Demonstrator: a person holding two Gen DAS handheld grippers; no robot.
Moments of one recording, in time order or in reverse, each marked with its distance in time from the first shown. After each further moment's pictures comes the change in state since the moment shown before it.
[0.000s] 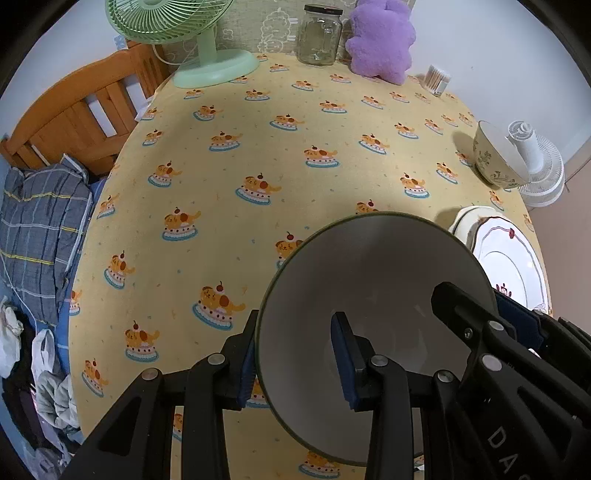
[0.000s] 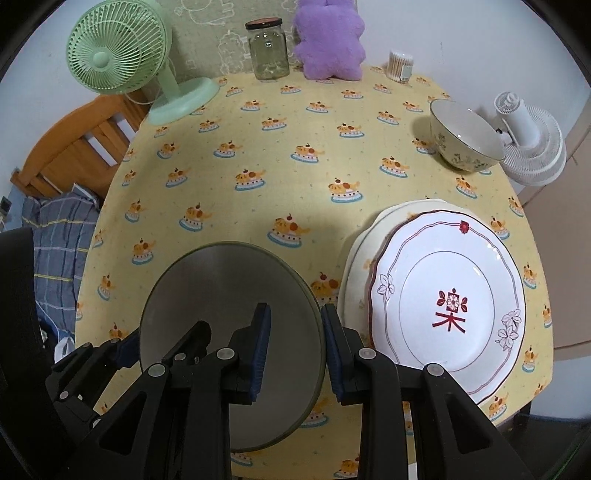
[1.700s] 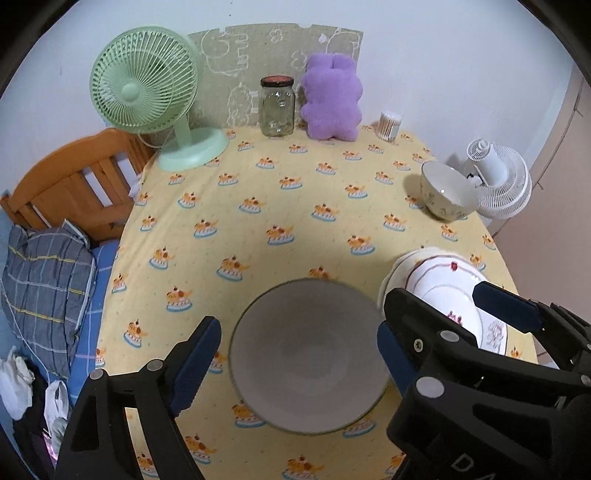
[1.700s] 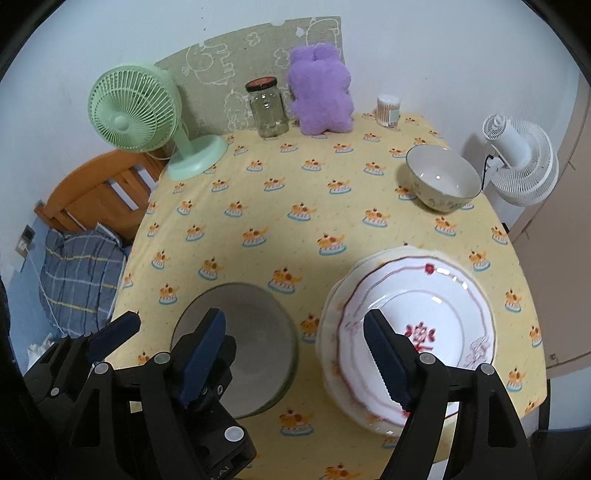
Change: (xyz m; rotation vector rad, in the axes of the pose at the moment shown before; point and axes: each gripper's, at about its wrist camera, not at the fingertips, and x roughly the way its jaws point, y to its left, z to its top) left arm -0.071 -0.041 0.014 0.108 -0.205 -0.019; right arm -0.062 -0.037 0.010 0.021 -0.163 0.086
